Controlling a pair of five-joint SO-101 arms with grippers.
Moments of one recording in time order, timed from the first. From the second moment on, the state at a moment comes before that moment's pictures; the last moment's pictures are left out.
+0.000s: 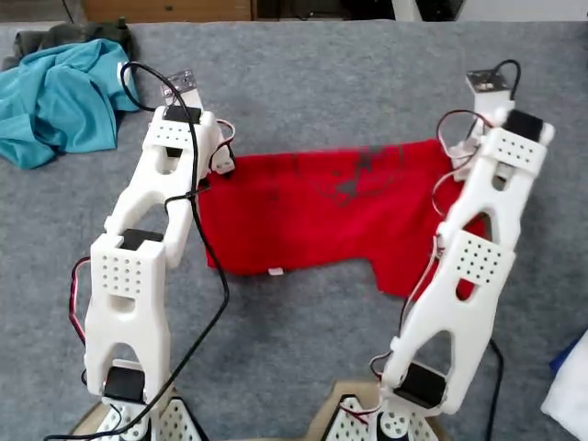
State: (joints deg) left arm 4.8 42.8 -27.3 69.6 17.8; right arm 22.9 70.3 -75.6 90.1 19.0
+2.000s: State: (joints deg) left arm 14.9 -12.6 -4.9 97.5 3.0; right arm 22.6 -40.9 44.8 84.2 81.1
